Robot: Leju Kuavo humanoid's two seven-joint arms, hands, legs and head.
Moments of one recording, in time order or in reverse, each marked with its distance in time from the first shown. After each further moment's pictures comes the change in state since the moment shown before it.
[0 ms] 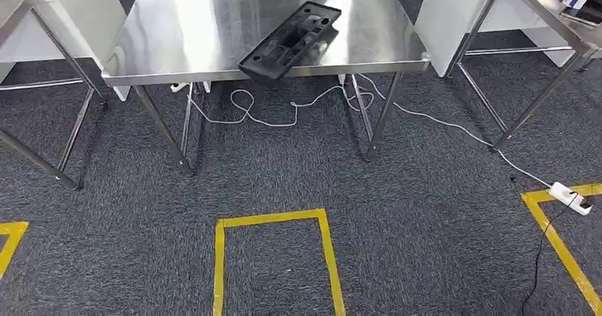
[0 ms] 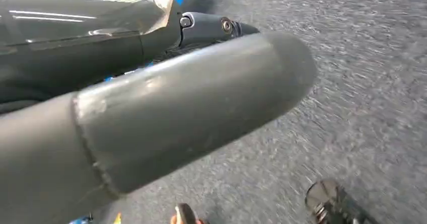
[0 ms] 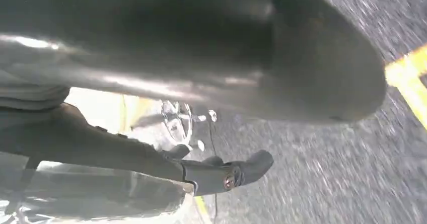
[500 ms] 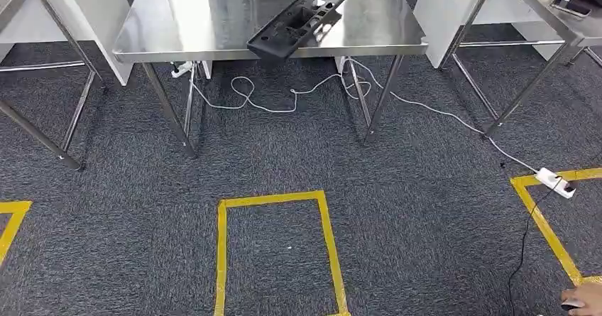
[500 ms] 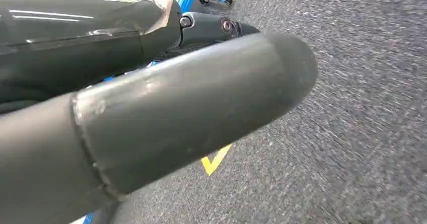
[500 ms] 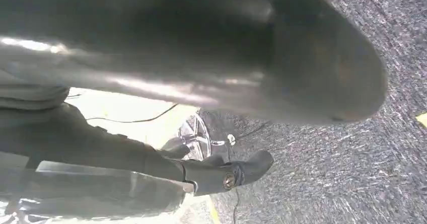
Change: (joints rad) left arm -0.004 -0.005 -0.012 0.002 -0.008 0.021 0.021; right arm -0.003 -0.013 -0.019 0.005 0.018 -0.014 -0.018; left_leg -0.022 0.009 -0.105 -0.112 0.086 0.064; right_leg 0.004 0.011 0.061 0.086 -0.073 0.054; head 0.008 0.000
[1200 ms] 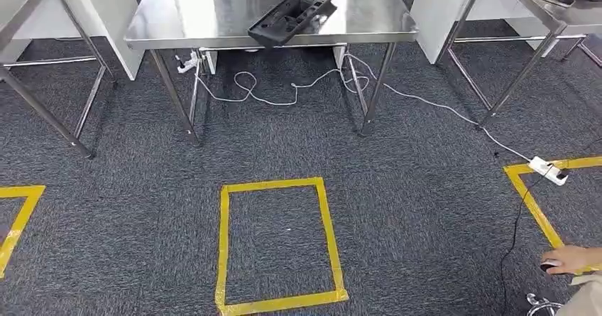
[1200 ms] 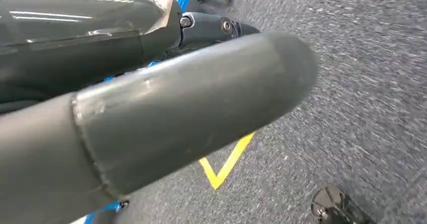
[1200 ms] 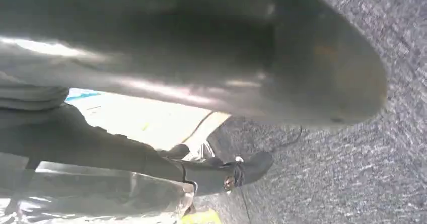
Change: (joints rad) left arm -0.002 0.008 -0.002 0.003 -0.021 -0.031 -0.006; right arm 0.010 -0.004 -0.032 0.003 -0.027 -0.023 0.004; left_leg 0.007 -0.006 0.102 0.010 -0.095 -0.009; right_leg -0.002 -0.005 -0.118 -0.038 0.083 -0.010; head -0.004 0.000
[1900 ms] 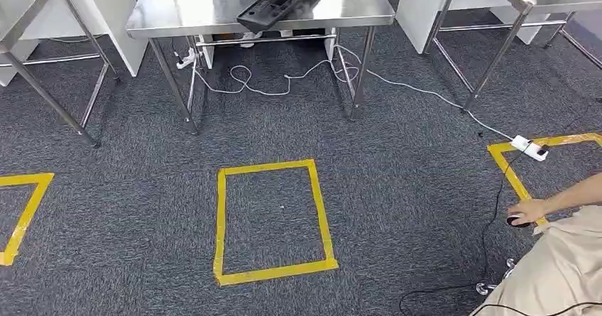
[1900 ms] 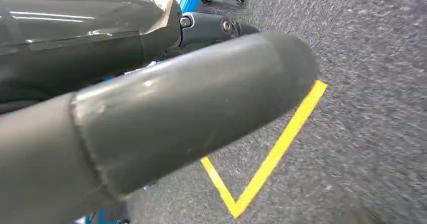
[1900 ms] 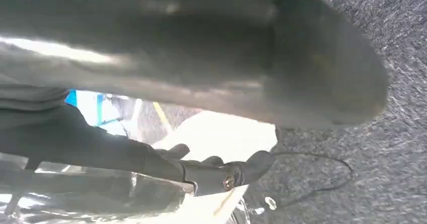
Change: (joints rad) left arm 0.001 0.007 -0.009 0.000 -0.009 -0.016 -0.016; right arm 0.005 -0.003 -0.043 0.000 -0.035 -0.048 -0.017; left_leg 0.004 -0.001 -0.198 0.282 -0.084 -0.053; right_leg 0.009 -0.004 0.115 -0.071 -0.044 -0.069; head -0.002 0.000
